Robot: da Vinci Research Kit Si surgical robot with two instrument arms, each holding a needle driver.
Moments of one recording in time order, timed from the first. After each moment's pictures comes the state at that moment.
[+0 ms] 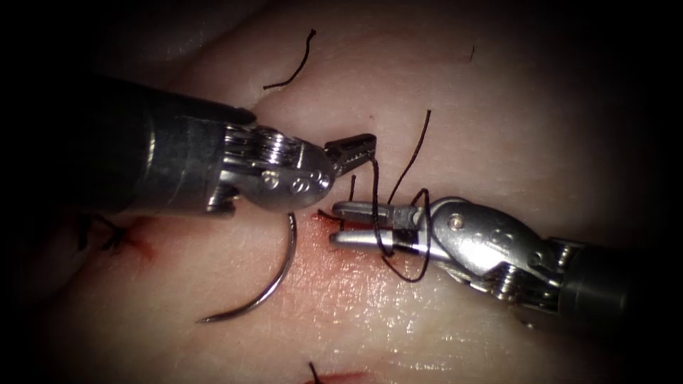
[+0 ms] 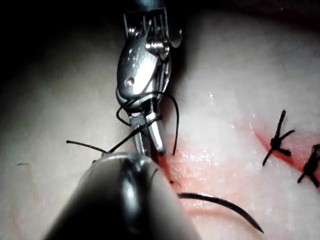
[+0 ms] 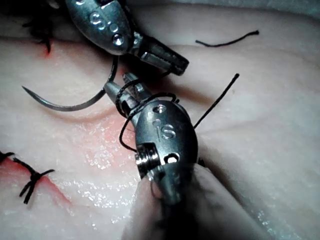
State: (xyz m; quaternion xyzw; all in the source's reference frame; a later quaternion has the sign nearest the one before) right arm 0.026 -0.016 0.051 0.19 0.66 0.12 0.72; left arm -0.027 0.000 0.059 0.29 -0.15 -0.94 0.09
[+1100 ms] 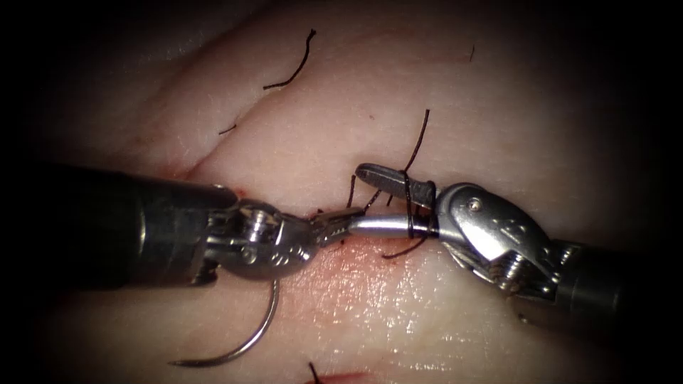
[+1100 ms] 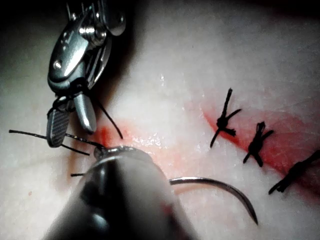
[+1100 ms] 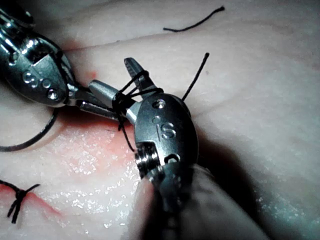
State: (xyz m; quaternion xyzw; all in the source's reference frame) right arm 0.023 -0.013 0.054 0.09 0.68 0.28 0.67; left arm -0.026 -0.009 0.061 0.33 -0.14 -0.93 0.09
